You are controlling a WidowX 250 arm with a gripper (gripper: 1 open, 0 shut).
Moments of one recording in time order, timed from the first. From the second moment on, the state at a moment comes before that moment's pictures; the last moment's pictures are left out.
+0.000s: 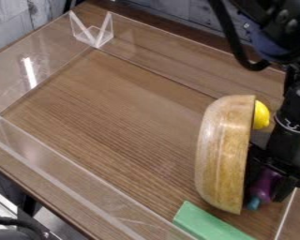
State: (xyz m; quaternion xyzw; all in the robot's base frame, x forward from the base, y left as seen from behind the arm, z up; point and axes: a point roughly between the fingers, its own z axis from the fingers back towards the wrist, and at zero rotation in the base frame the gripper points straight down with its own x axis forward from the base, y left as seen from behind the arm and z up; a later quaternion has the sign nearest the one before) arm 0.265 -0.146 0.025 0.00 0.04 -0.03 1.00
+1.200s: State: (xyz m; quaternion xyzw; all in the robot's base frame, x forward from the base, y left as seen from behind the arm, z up) arm 0.257 -0.138 0.024 -0.01 0.06 -0.02 1.00
